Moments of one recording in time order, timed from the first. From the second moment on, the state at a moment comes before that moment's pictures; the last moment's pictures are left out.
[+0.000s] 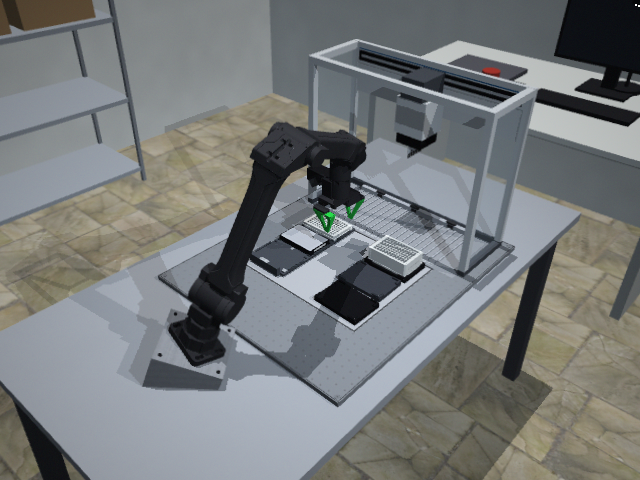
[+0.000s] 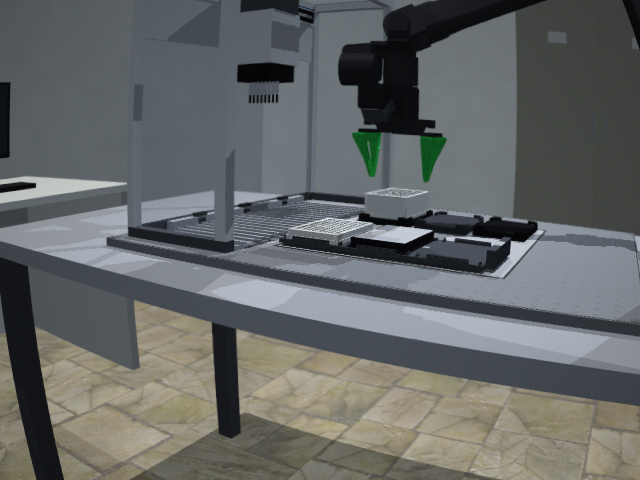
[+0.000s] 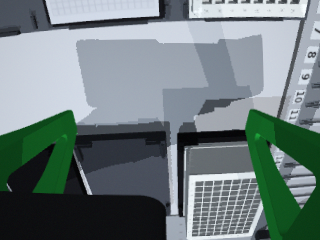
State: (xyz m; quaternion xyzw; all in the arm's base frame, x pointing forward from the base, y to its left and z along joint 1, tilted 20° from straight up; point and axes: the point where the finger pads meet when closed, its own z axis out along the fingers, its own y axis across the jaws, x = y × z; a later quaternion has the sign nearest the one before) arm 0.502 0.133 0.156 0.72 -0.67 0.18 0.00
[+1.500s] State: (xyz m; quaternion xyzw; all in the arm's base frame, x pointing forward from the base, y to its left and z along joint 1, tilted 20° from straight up) arm 0.583 -0.014 0.189 0.74 -0.65 0.17 0.01
